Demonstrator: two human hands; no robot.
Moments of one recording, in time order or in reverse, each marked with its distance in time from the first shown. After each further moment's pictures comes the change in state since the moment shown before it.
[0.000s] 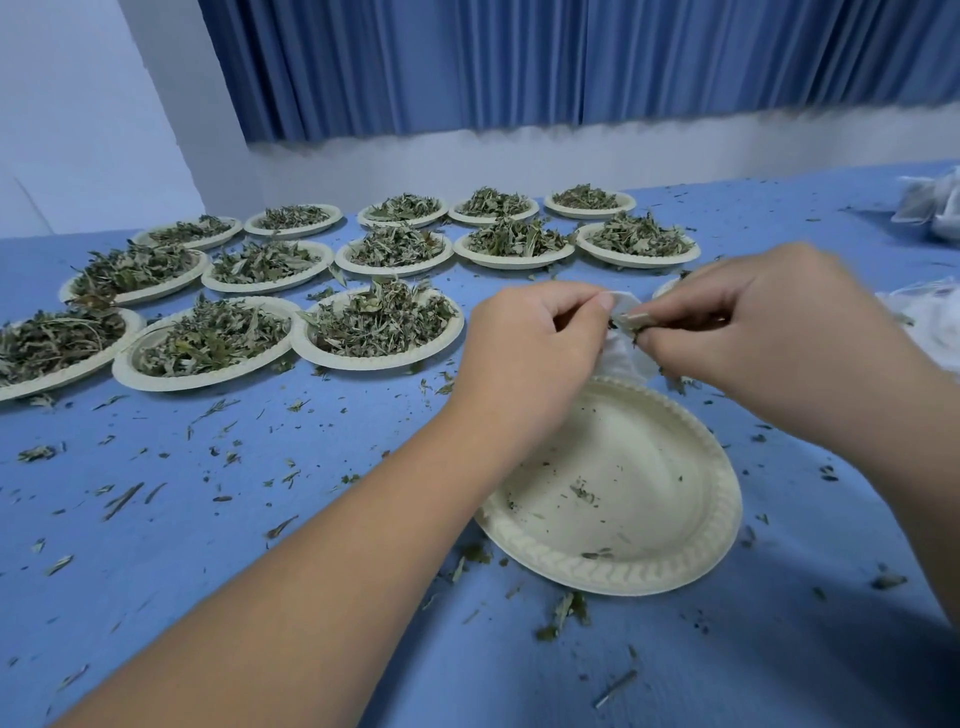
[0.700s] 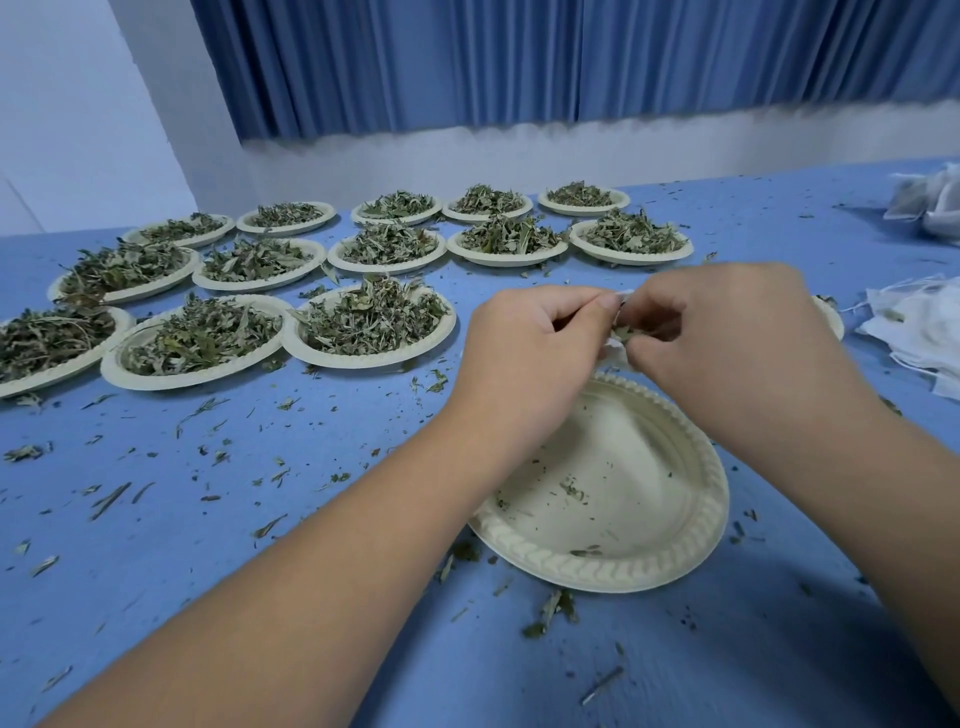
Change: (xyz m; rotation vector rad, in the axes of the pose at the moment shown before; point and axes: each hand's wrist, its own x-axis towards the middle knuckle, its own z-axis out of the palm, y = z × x) left_hand -0.004 0.003 0.005 -0.073 -0.070 0.018; right_hand 0.001 -0.001 0.020 -0.297 0.128 0.005
